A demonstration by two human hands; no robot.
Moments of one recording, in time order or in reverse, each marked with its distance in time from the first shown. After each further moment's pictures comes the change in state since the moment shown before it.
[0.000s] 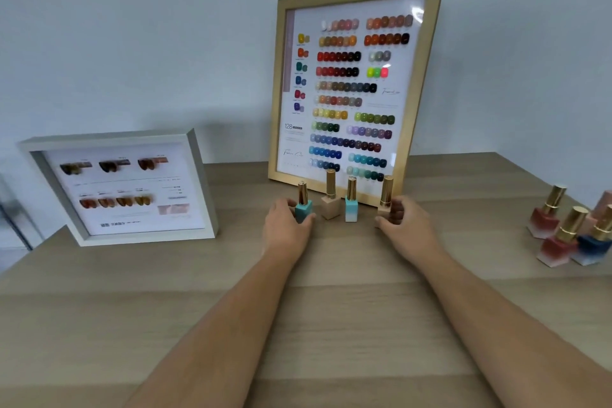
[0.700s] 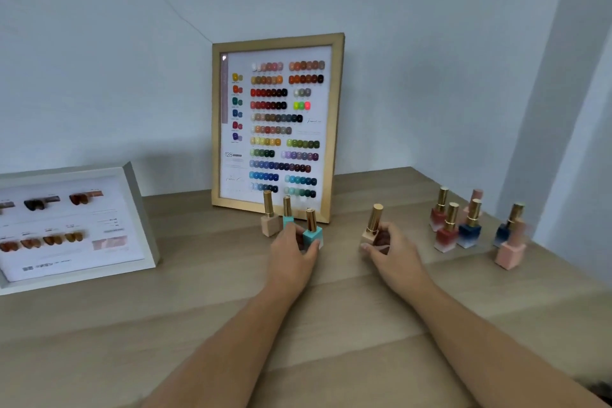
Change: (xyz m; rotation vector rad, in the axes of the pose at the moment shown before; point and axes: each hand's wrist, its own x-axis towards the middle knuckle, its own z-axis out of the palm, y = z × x) left_hand -0.077 0.060 0.045 -0.087 -0.133 0.311; right_hand -0.063 0.025 -0.083 0.083 0.048 0.058
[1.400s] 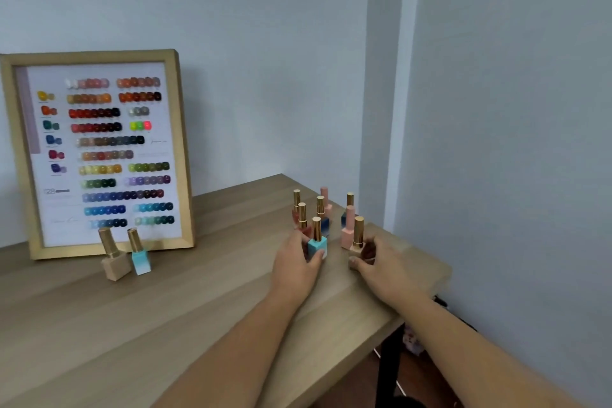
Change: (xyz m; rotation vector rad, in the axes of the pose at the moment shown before) left_hand -0.048 0.136 0.151 -0.139 -0.376 0.208; right_hand -0.065 0.070 -0.168 -0.239 0.222 0.277
